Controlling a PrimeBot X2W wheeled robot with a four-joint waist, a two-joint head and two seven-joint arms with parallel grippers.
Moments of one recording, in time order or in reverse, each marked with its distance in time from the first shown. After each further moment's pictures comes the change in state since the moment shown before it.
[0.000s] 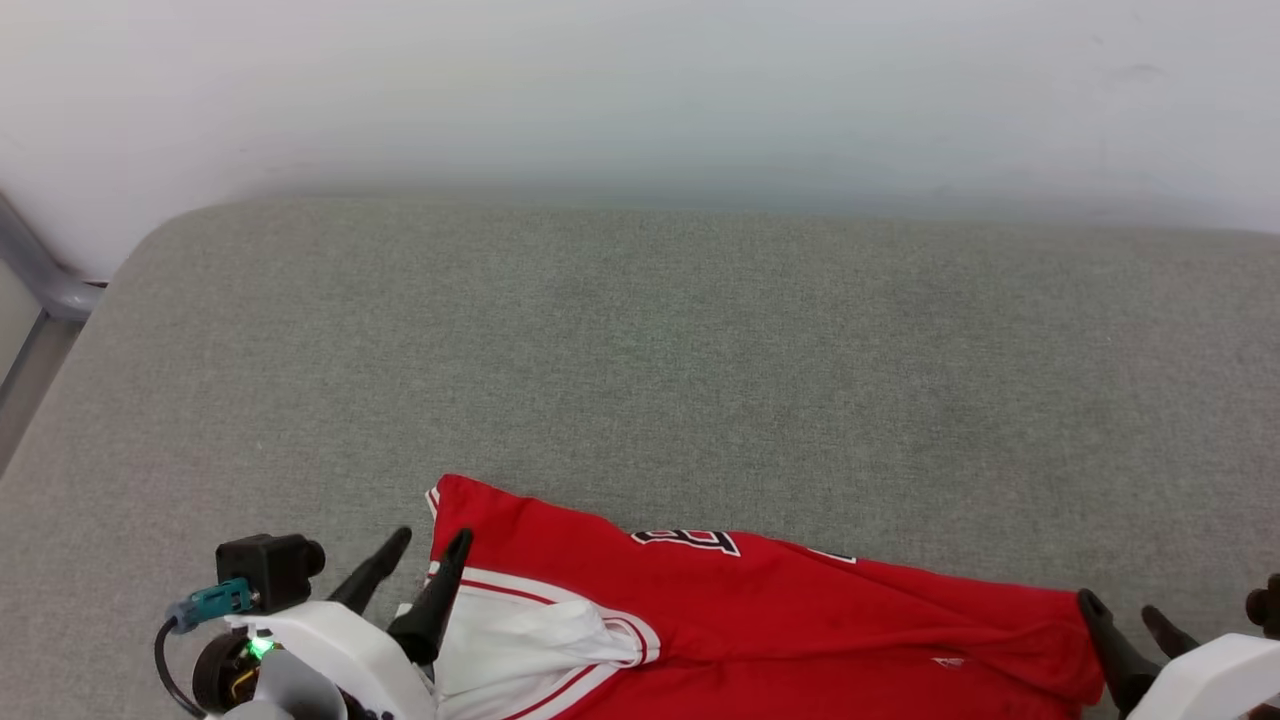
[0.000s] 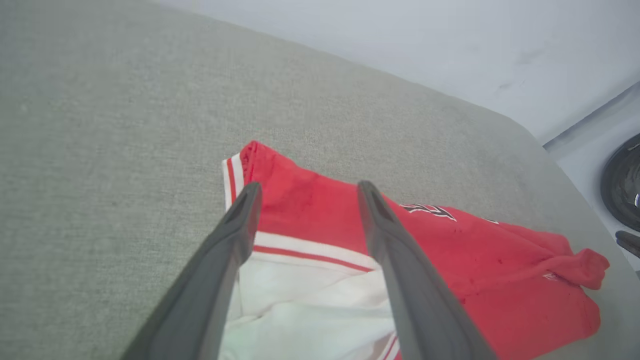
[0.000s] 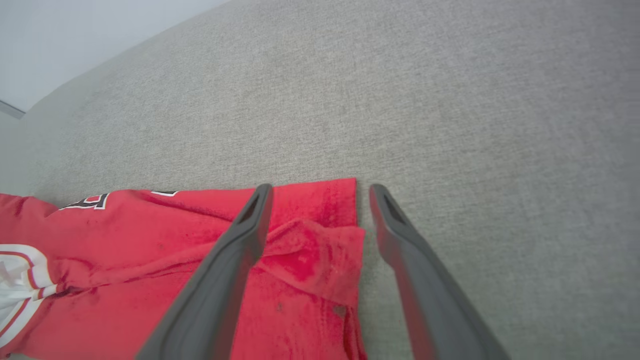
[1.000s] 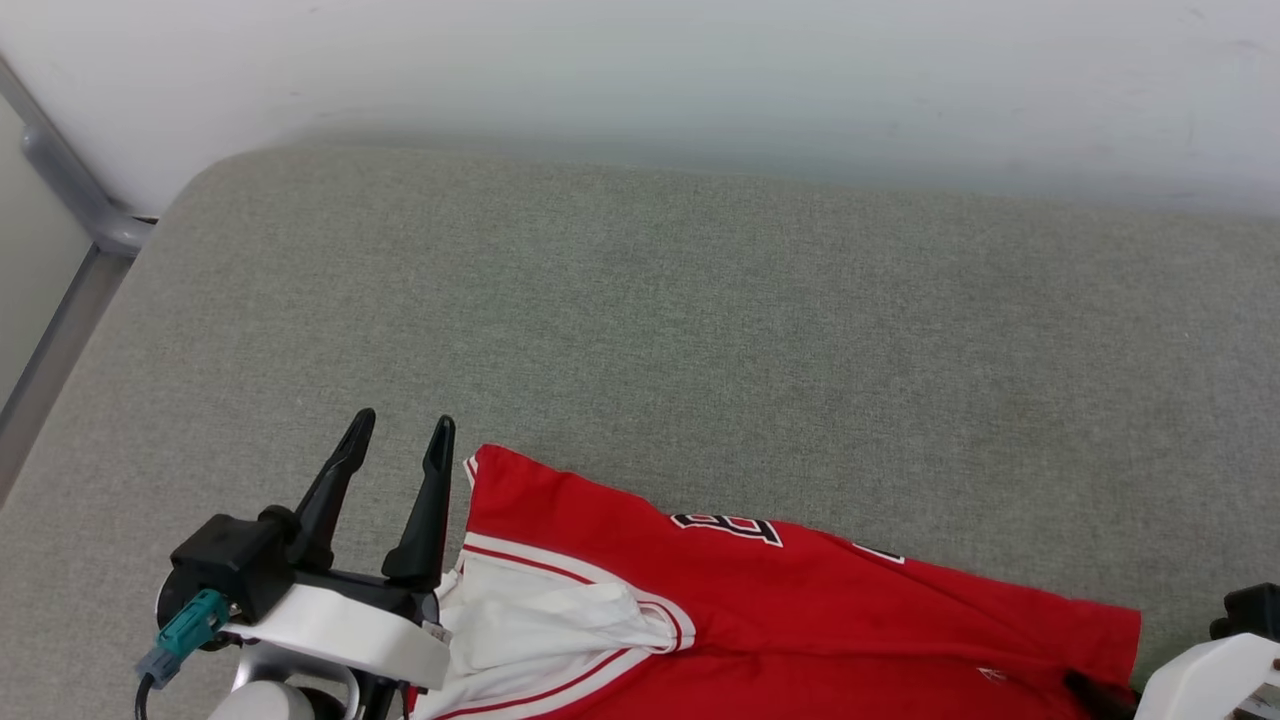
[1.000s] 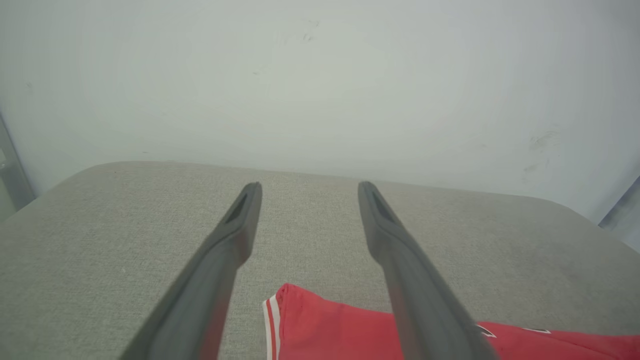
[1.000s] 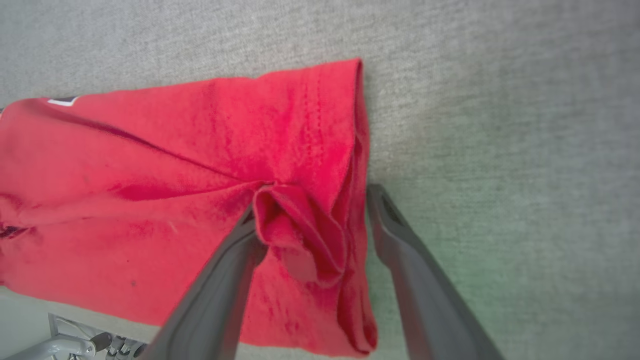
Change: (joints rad) left arm 0.085 -0.169 0.284 -0.205 0.467 0.027 -0.119; right arm -0.045 -0.007 -0.040 0.154 -0.021 0.000 0.325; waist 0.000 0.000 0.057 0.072
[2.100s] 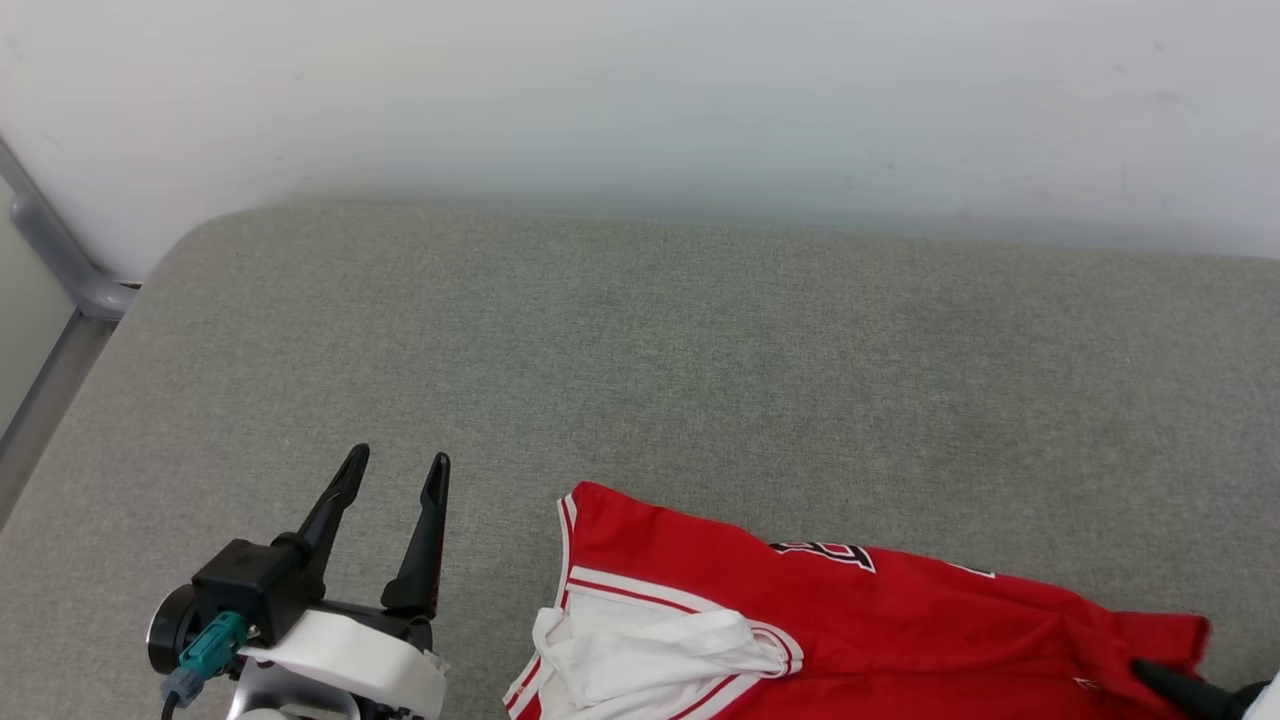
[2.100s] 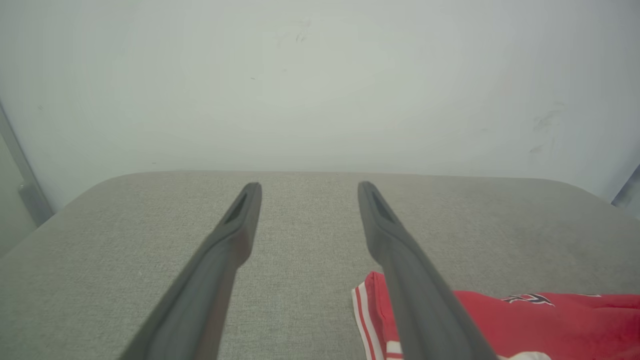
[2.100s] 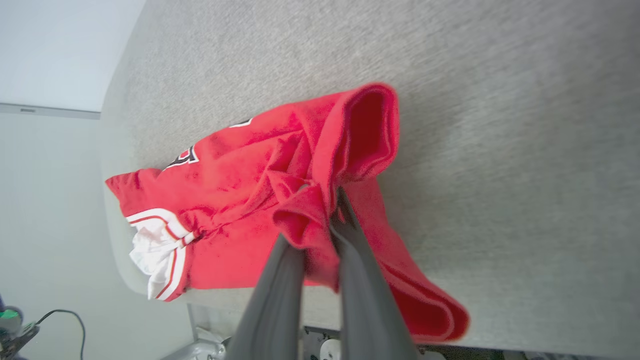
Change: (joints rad) left arm 0.039 0.023 -0.019 0.014 0.054 0.049 0.024; right arm -0.081 0.005 -0.283 -0.065 0.272 0.000 0.271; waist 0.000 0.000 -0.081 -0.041
